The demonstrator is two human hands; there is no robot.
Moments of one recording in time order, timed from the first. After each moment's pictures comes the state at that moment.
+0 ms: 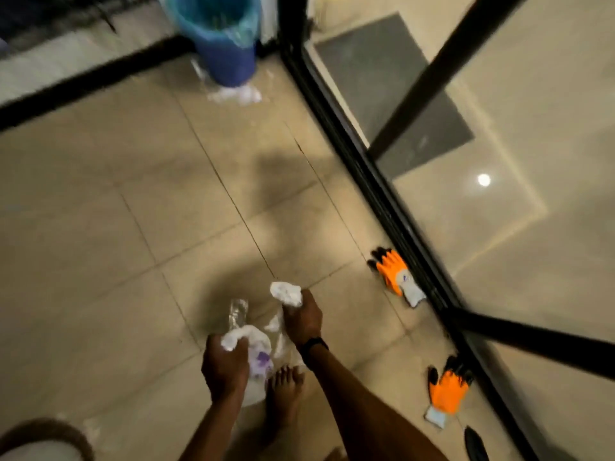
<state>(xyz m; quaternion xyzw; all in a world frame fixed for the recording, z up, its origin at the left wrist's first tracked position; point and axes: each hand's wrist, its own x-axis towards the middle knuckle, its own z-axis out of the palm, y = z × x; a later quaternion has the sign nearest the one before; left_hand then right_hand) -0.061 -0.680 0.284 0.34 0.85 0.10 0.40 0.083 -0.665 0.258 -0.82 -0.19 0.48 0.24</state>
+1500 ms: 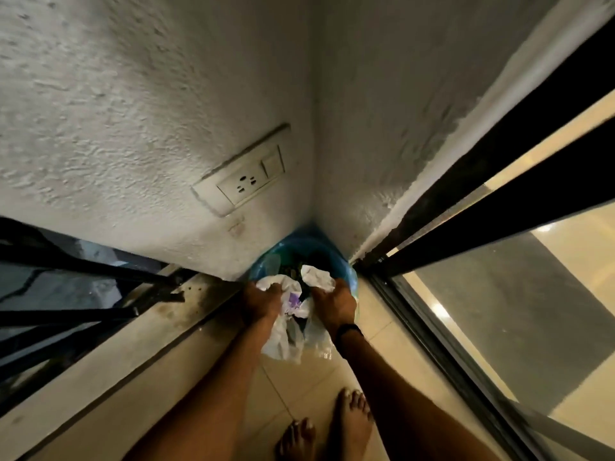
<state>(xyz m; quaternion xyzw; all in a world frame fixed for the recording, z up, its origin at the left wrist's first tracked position) 0.048 0.200 0.240 0.39 0.79 0.13 0.45 0.163 0.137 0.241 -0.83 -0.14 0.47 0.28</state>
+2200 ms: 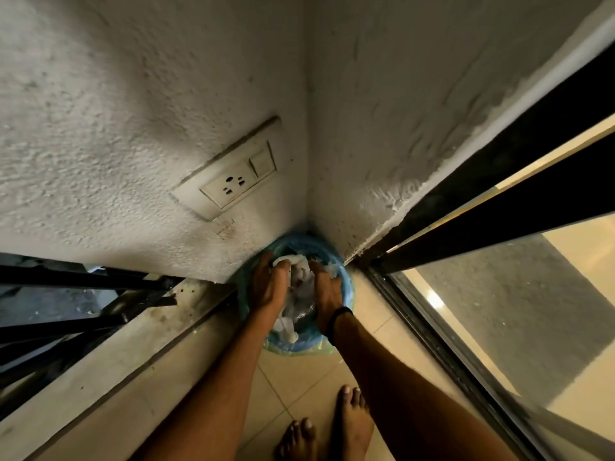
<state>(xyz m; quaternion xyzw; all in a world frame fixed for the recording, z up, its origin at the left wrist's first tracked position) 0.066 0.227 0.211 0.46 0.72 0.10 0.51 0.160 0.167 0.203 -0.69 0.08 0.57 0.45</state>
